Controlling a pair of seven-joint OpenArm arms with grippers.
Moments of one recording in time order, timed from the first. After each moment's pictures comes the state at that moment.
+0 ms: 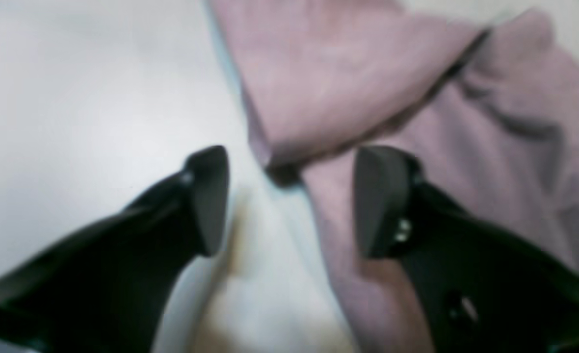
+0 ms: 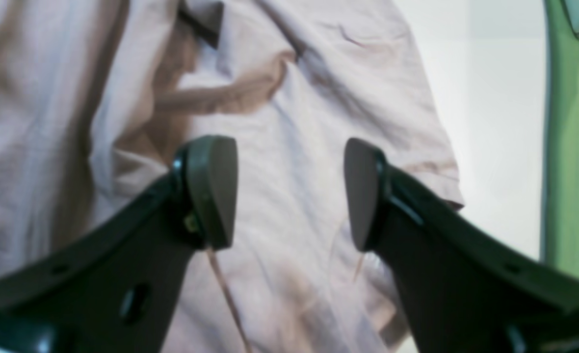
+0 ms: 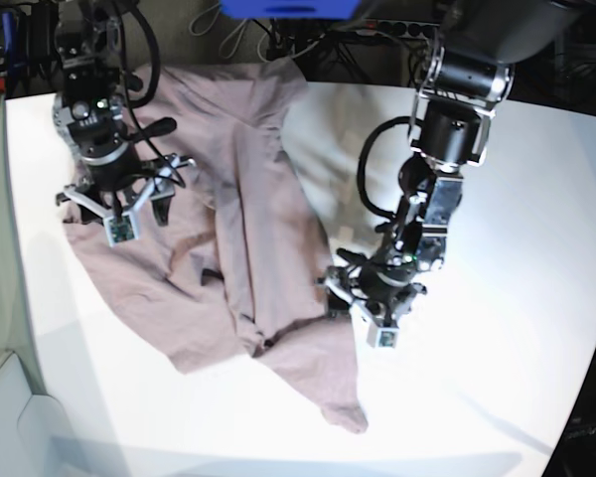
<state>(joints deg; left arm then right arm) -22.2 -2.0 11.5 52.9 -18.6 -7.6 19.9 -17.1 10.8 1.6 112.0 -0.9 8.8 -39.3</state>
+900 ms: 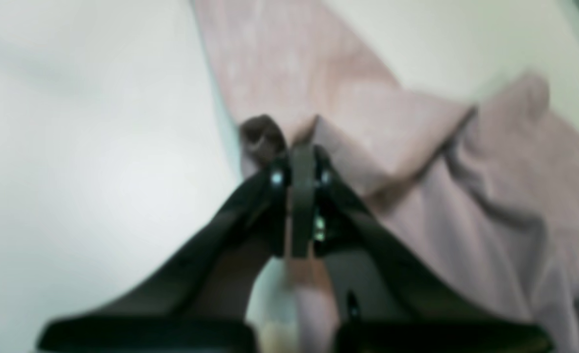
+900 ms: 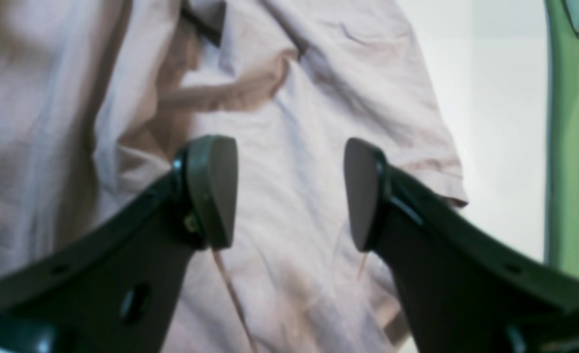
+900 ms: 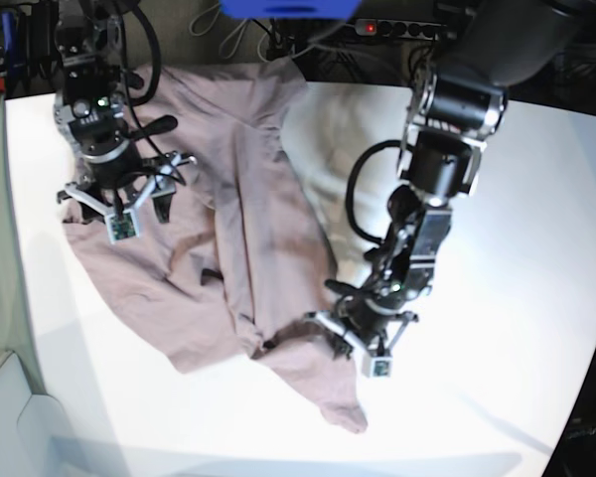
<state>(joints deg) -30.3 1.0 11.1 41.0 -18.8 -7.0 9.9 -17.5 10.8 1.5 112.0 -0.9 8.9 -39.2</state>
